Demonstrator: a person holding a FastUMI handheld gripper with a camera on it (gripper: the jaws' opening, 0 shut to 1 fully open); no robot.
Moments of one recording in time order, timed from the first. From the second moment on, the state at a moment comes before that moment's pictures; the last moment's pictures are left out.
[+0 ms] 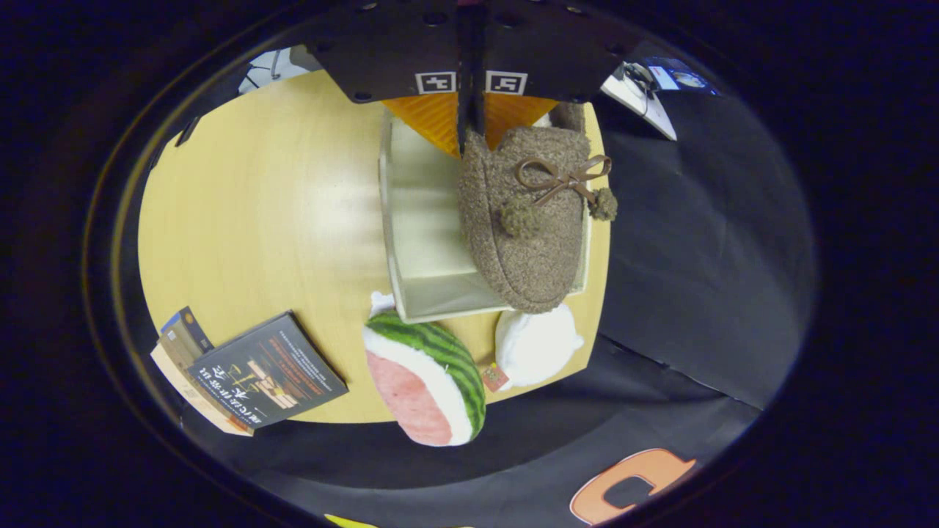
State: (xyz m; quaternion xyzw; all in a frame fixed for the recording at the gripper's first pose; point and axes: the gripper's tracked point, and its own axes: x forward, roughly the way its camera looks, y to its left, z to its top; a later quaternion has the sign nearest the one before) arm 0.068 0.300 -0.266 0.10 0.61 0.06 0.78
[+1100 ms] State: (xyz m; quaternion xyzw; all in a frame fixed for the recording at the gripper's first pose) arm 0.085 0.276 -0.340 0.00 0.61 -0.06 0.79
